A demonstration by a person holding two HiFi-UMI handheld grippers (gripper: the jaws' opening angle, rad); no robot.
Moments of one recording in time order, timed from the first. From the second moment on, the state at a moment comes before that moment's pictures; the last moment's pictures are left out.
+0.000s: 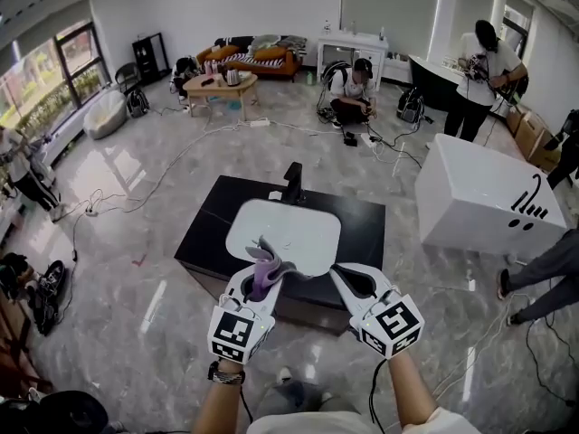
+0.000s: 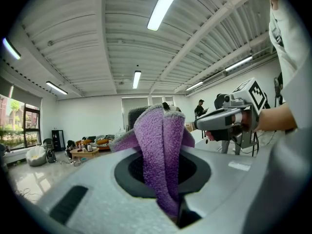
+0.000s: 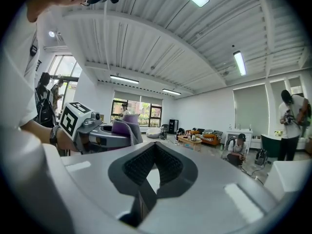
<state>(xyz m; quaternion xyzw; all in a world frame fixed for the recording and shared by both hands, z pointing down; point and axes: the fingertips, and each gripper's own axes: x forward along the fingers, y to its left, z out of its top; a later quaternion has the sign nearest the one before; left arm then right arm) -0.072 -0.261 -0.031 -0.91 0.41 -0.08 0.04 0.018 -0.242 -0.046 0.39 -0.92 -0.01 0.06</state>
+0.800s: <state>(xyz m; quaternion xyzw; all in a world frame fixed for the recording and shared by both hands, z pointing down) -0.051 -0.225 0.050 -0.90 0.43 -0.08 0.00 0.050 -0.202 0.026 0.40 -0.91 0.02 0.09</state>
